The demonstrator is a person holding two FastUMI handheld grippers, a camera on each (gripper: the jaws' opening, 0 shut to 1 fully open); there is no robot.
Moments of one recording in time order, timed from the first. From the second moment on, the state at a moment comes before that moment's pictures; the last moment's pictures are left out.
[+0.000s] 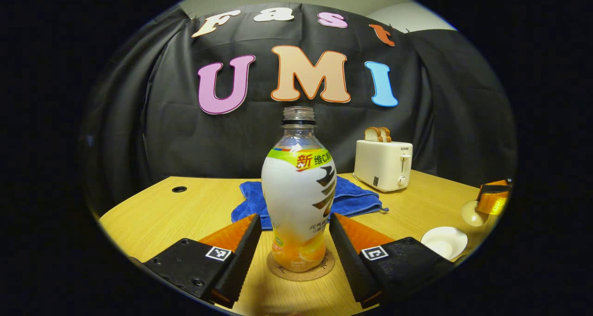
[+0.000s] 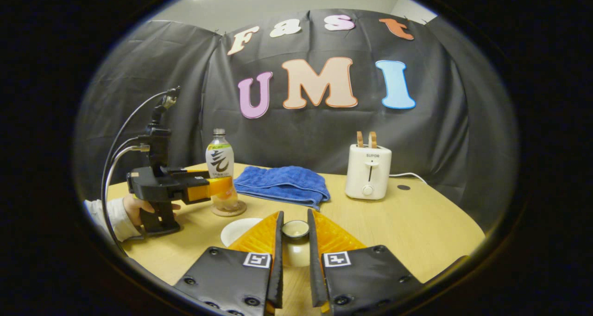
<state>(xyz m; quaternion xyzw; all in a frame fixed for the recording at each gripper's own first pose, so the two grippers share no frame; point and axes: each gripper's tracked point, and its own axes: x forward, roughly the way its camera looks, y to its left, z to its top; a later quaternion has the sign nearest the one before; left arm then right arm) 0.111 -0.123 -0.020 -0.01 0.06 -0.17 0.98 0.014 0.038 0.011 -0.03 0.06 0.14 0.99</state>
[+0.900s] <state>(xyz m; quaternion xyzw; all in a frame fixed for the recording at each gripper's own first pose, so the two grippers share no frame) 0.037 -0.079 0.017 0.02 0.03 -0.12 0.99 0.025 0.095 -0.001 0.01 0.07 0.19 0.98</state>
